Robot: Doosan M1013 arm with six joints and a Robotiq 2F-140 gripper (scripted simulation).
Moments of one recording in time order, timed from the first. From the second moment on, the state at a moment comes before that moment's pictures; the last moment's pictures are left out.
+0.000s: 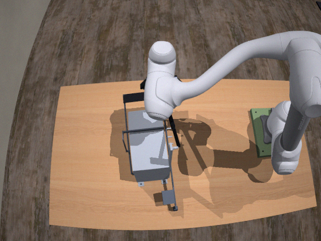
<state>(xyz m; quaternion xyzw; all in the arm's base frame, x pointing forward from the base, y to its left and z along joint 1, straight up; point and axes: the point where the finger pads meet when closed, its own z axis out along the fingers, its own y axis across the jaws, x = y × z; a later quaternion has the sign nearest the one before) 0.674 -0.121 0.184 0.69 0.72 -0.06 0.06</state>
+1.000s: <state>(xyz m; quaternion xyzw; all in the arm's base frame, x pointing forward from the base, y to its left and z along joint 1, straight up) 0.674 -0.121 0.273 0.69 0.72 -0.06 0.06</state>
